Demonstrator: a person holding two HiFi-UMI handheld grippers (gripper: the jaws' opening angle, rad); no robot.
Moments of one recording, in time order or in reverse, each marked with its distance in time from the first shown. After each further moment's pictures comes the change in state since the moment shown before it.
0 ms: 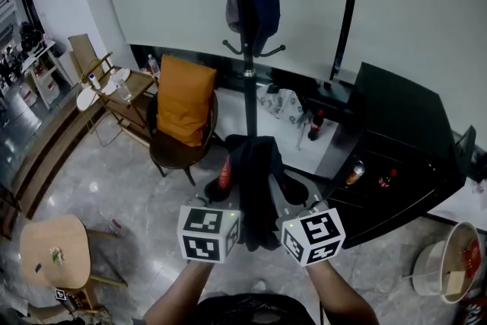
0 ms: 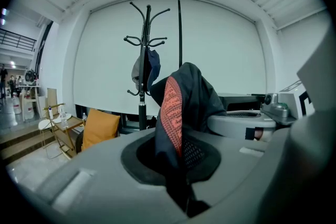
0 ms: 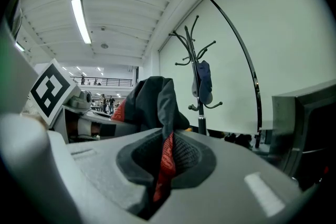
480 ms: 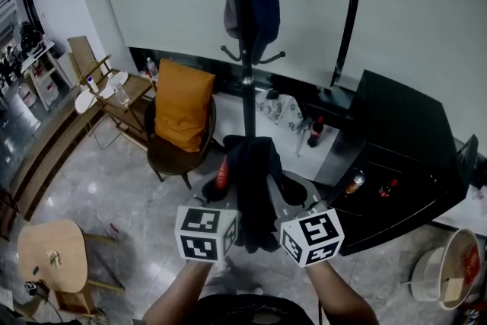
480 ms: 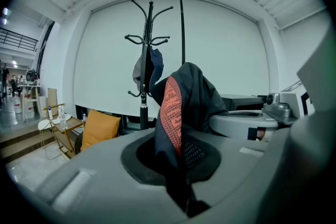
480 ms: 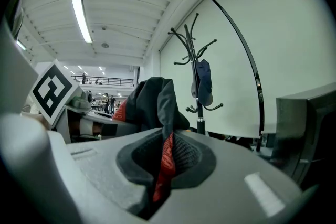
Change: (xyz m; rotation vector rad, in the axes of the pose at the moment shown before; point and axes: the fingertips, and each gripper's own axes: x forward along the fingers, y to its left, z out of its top) left arm 0.031 0.013 0.010 -0.007 -0.010 0.014; right arm 0.025 -0.021 0.005 -0.016 -0.004 0.011
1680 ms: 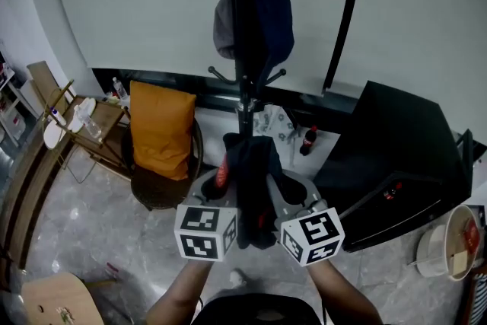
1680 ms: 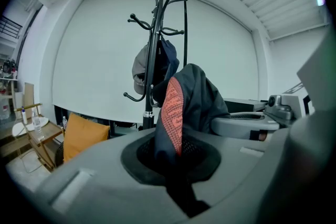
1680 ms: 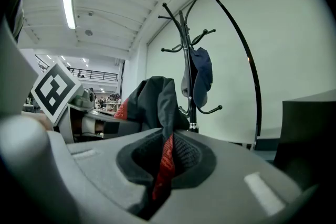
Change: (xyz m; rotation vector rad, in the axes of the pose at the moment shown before) left arm 0.122 0.110 0.037 0.004 -0.004 -0.189; right arm 0.147 -0.035 0.015 -0.011 0.025 -0.188
